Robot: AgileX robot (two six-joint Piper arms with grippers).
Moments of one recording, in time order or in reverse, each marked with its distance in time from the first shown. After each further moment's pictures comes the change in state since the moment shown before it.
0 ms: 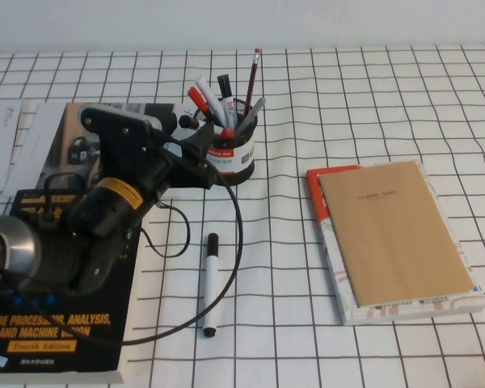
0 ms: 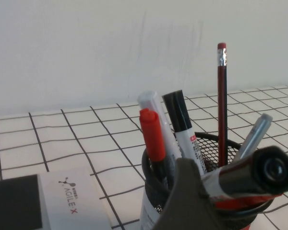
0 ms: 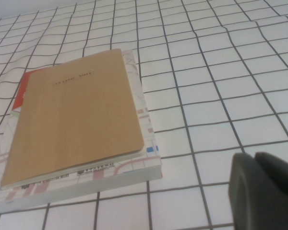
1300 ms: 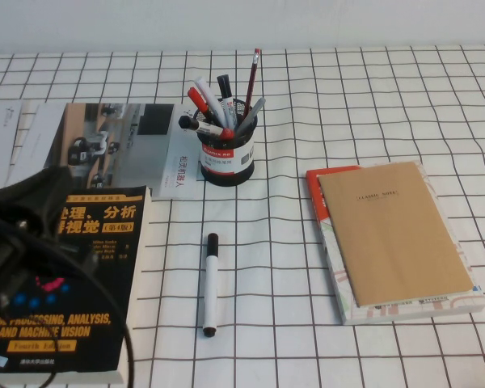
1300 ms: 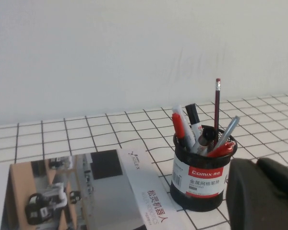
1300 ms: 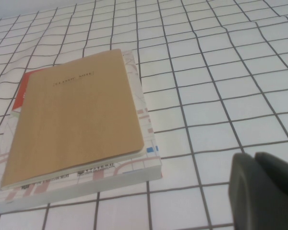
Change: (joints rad) right arm 0.000 0.000 0.000 0.000 0.000 0.000; left arm 0.009 -0.997 0.451 -0.201 0.575 0.184
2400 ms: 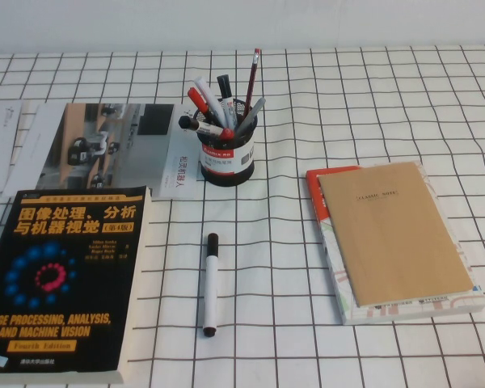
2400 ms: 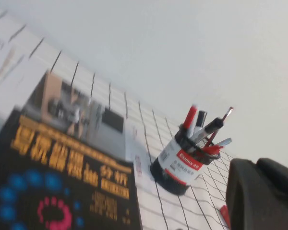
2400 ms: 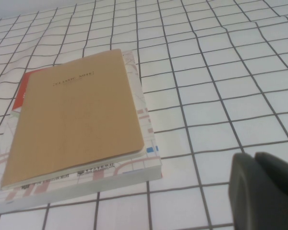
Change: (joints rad) right arm 0.000 0.000 0.000 0.000 0.000 0.000; left arm 0.340 -0.860 0.302 -0.674 0.562 0.030
